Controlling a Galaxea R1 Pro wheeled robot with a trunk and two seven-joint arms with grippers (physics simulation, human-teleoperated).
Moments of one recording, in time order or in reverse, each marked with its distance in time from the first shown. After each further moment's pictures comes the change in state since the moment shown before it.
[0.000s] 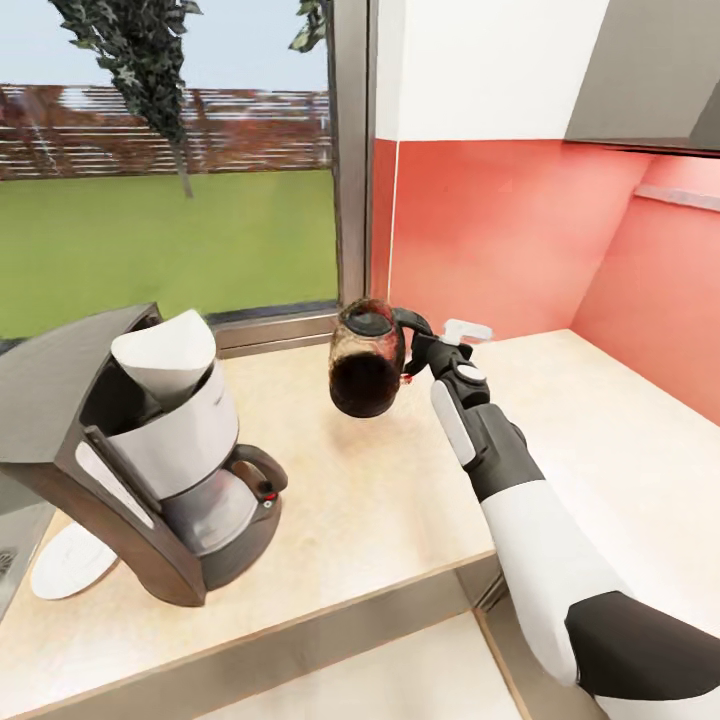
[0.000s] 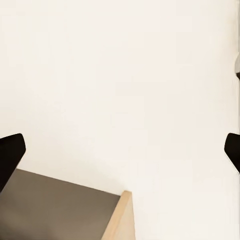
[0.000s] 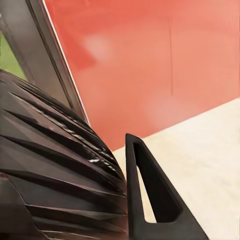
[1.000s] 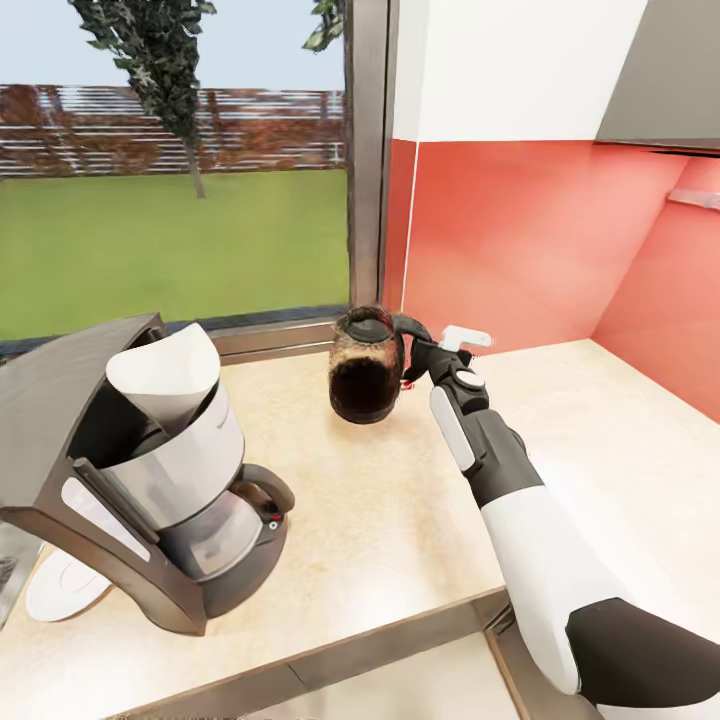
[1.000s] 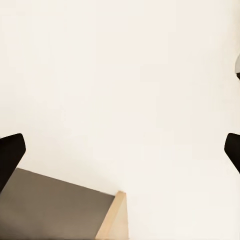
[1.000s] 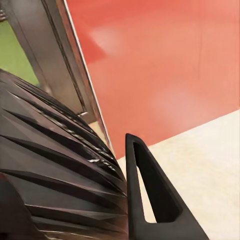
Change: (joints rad) left arm 0.000 0.000 0.000 -0.001 0.001 0.000 0.000; right arm 0.019 0.000 0.001 0.000 0.000 0.002 0.000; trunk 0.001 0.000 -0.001
